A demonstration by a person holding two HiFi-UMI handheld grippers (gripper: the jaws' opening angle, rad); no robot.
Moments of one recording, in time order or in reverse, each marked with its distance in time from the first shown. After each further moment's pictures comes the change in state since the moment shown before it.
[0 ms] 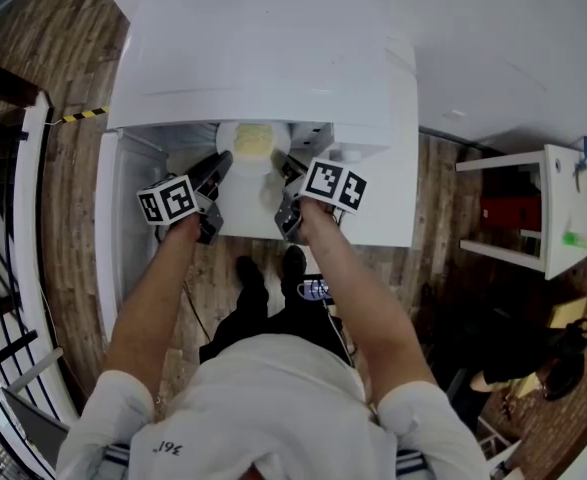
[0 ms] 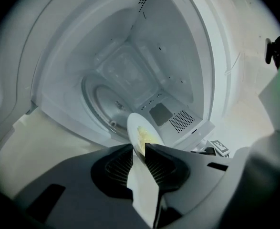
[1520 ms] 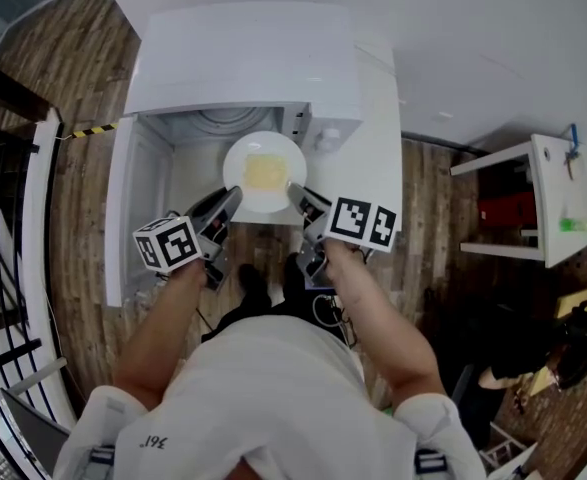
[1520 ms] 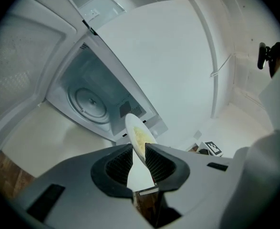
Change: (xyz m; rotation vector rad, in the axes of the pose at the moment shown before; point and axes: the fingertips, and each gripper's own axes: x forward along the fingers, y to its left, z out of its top) left arm -0.090 -0.152 -0.052 -0.007 -0.001 -0.057; right arm -0.163 0.055 -0.044 -0.065 0.025 0.038
